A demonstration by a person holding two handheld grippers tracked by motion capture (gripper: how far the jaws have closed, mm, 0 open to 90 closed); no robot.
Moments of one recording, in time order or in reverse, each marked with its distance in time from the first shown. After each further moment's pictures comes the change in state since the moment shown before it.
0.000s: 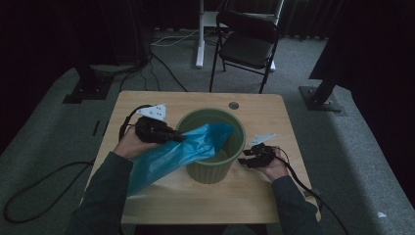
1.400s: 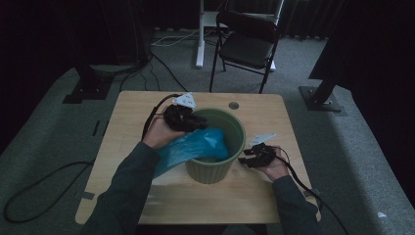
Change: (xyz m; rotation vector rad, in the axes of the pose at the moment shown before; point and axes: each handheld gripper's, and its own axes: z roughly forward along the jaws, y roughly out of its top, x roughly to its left) left arm 0.015 0.049 0.047 0.015 0.173 -0.047; right arm -0.001 0.000 -0.002 -0.007 0.000 -0.006
